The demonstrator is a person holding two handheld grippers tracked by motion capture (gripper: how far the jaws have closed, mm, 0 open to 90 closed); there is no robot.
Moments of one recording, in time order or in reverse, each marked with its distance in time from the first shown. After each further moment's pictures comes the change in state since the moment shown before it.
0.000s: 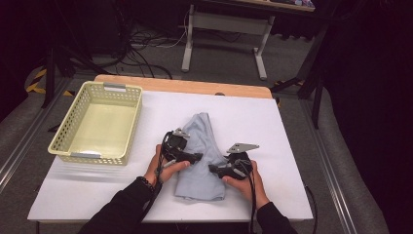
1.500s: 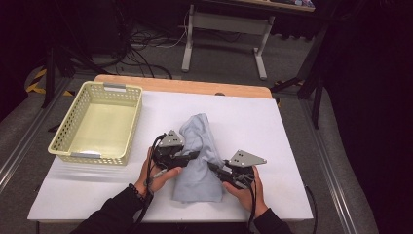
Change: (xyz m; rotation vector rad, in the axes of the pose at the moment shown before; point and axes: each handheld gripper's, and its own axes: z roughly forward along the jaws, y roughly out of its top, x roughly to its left) left arm -0.034 -0.010 -0.053 -0.226 0.027 0.194; right arm 0.042 0.000 -0.032 -0.250 -0.024 -0.188
